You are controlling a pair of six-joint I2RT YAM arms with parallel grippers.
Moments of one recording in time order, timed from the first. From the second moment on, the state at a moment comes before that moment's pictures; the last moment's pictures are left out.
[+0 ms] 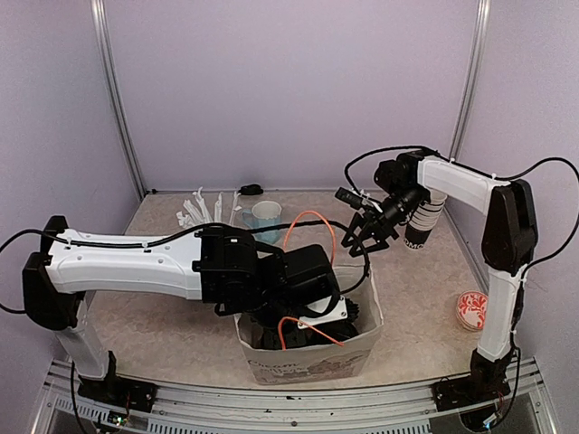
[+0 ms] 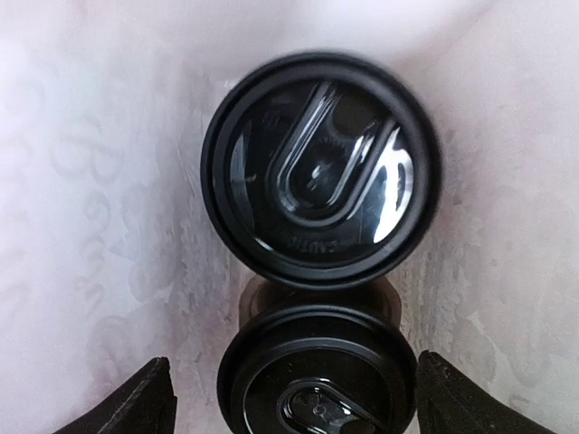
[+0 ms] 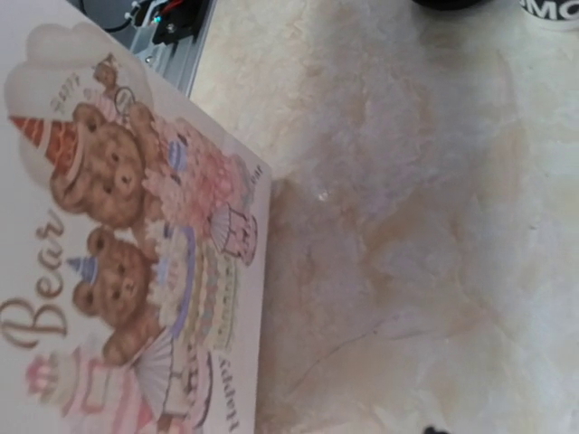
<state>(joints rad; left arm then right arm) -1.39 1.82 1.64 -1.02 -0.17 0.17 0.41 2.00 1.77 -1.36 -0.99 -1.08</state>
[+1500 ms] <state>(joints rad) -1.32 1.57 1.97 -0.92 -0.10 0.07 0.63 1.59 1.84 -1.34 -1.00 -1.02</state>
